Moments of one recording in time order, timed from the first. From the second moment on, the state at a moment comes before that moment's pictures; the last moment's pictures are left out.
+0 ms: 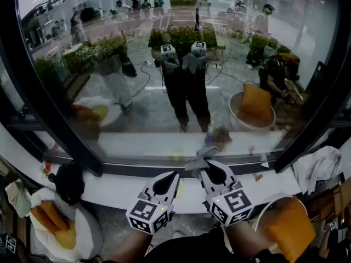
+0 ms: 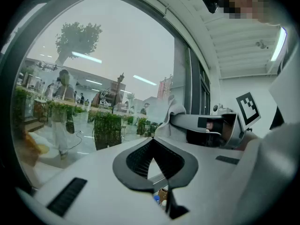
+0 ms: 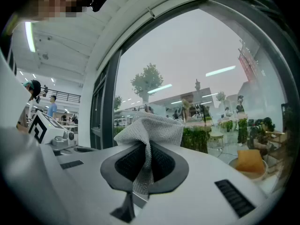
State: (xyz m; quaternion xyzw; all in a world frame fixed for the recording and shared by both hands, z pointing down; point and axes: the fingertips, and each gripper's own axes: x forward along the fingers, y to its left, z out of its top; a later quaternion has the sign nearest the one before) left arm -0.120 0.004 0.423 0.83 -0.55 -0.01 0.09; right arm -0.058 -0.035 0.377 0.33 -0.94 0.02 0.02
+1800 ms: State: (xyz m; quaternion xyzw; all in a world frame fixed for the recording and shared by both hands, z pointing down) left arm -0.060 -0.085 0.449 0.78 -0.61 0.00 0.11; right arm -0.023 -0.171 0.384 0.29 -0.96 -0.03 0.05
